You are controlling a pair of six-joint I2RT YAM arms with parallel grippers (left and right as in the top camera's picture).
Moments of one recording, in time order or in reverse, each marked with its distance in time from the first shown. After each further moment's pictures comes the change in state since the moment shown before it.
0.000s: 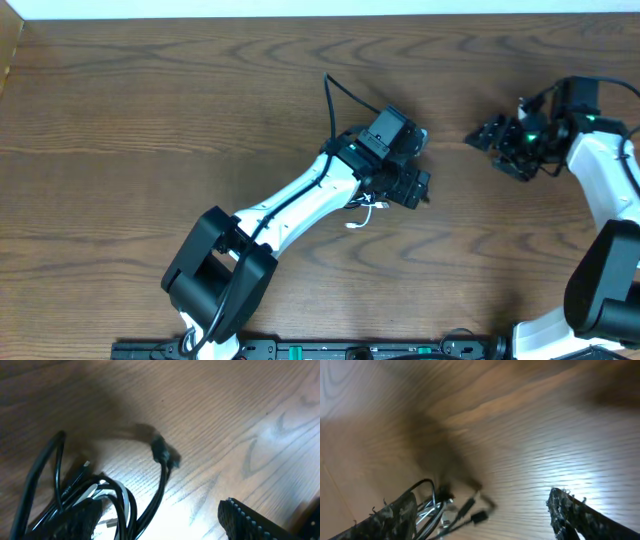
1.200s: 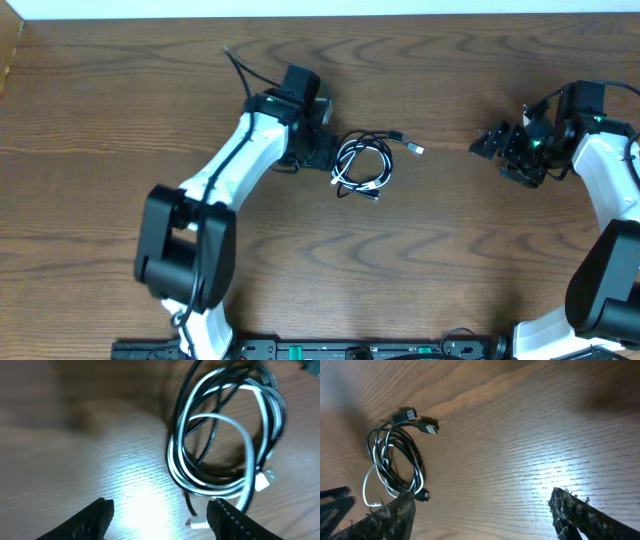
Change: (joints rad) left arm 0.371 0.028 0.041 -0.269 -0.068 0.084; right arm -0.023 0.000 0.000 -0.064 0.038 -0.085
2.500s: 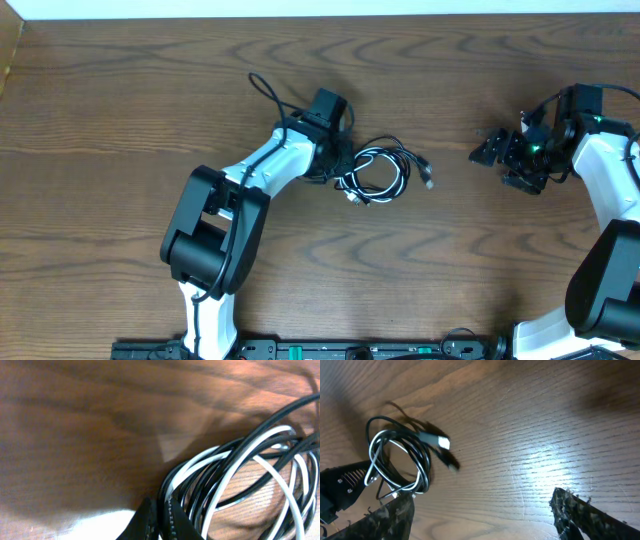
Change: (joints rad) left arm -0.097 0.112 -0.101 0.303 -0.021 -0.298; right arm 0.000 0.000 0.000 -0.067 0.026 -0.043
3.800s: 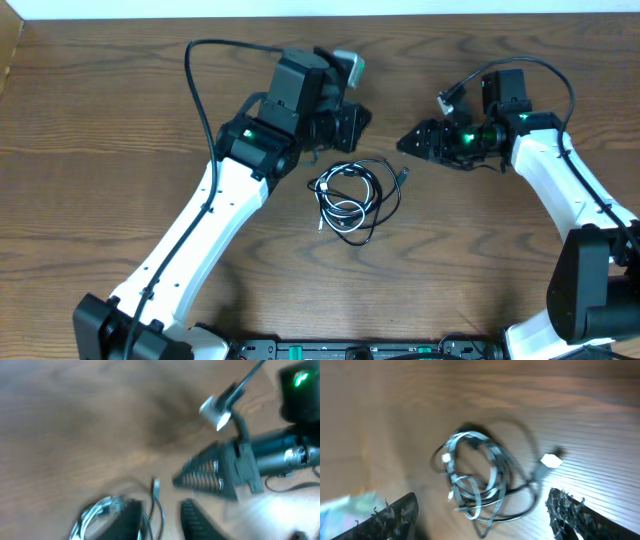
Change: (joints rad) left arm -0.026 -0.495 0.087 -0.092 0.105 0.225; right arm 0.307 0.000 0.000 0.223 -0.215 0.049
